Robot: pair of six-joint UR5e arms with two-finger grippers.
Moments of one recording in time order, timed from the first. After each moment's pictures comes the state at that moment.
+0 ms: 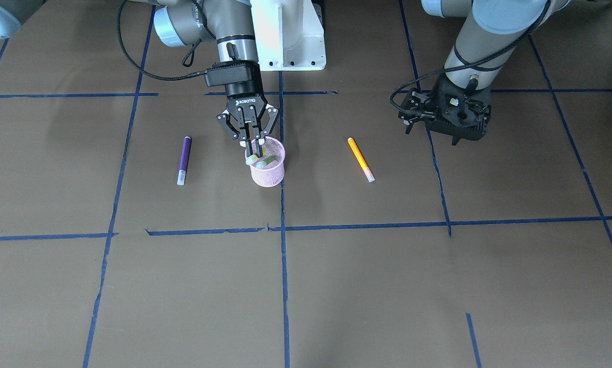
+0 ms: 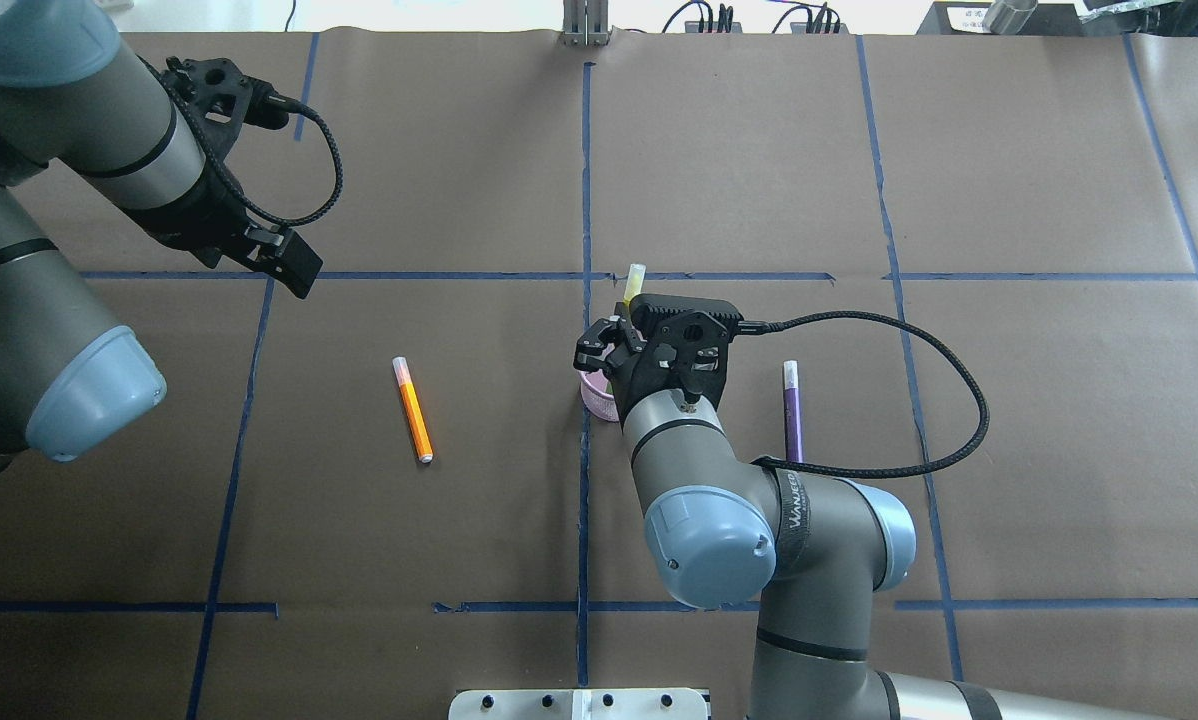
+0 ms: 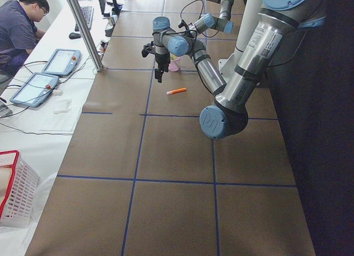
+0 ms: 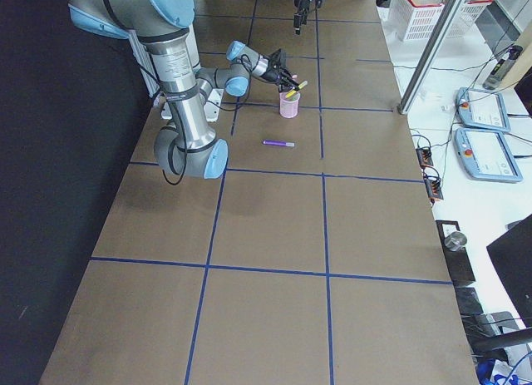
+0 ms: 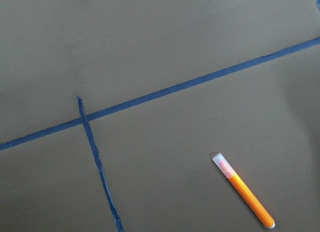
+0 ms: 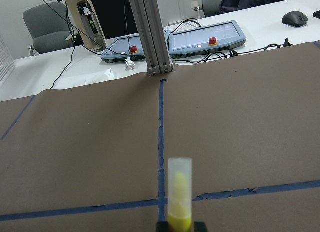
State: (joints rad) left arm -0.87 -2.05 -1.97 -1.30 -2.10 -0.58; right arm 0.25 -1.02 1.77 -1.22 0.85 1.41
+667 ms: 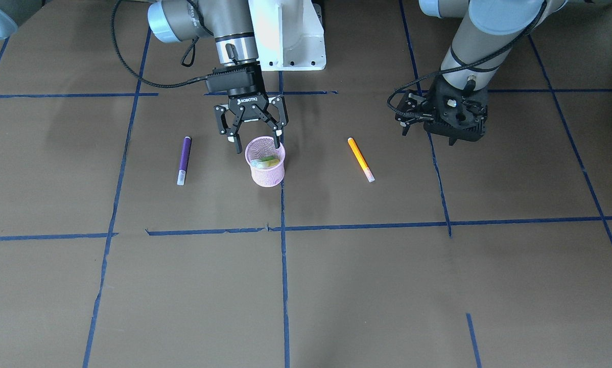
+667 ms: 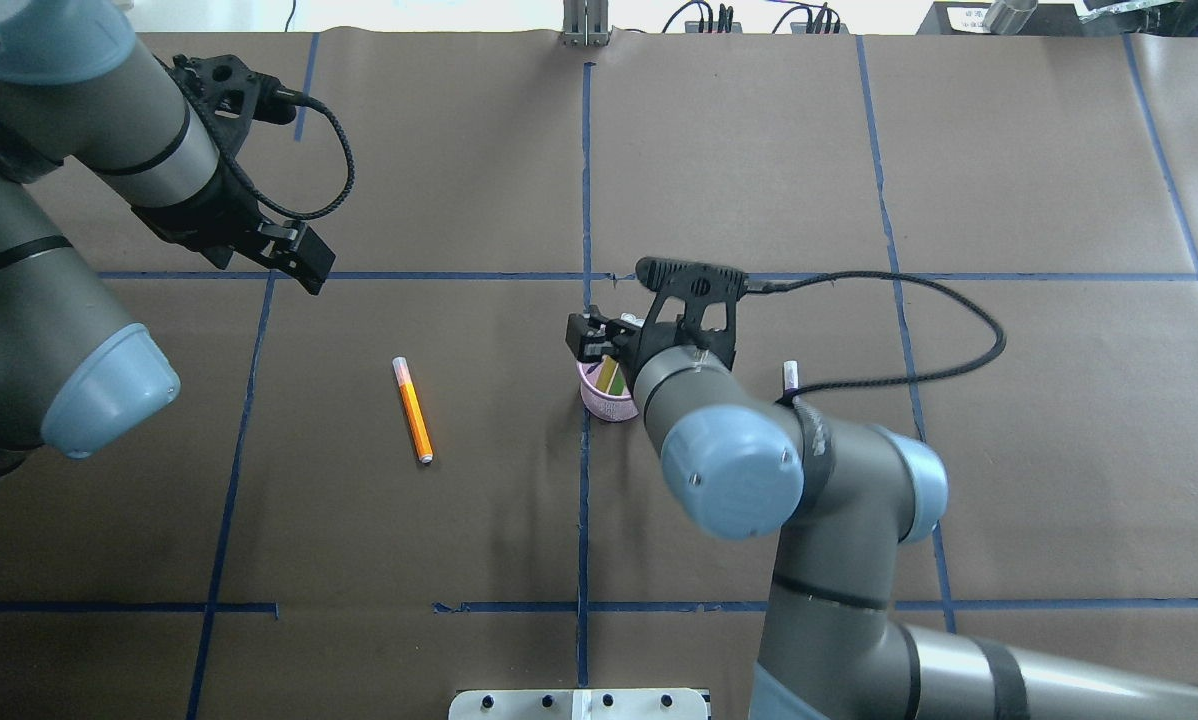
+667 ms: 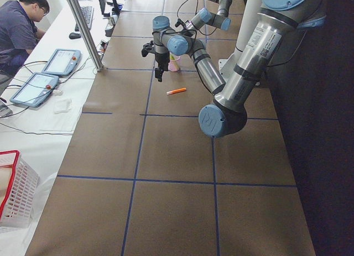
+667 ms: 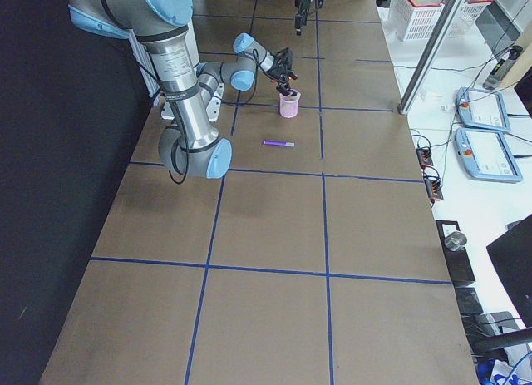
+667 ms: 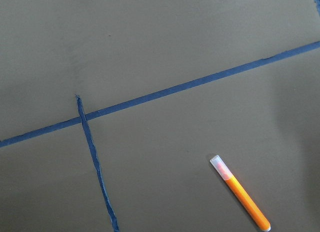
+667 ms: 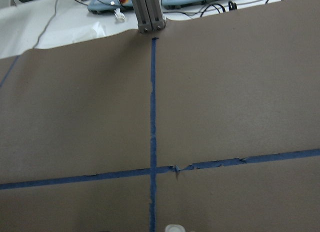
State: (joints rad) left arm -0.85 -2.08 -1.95 -1.30 -2.10 -0.67; right arm 0.36 -1.01 1.85 -1.37 1.19 1.40
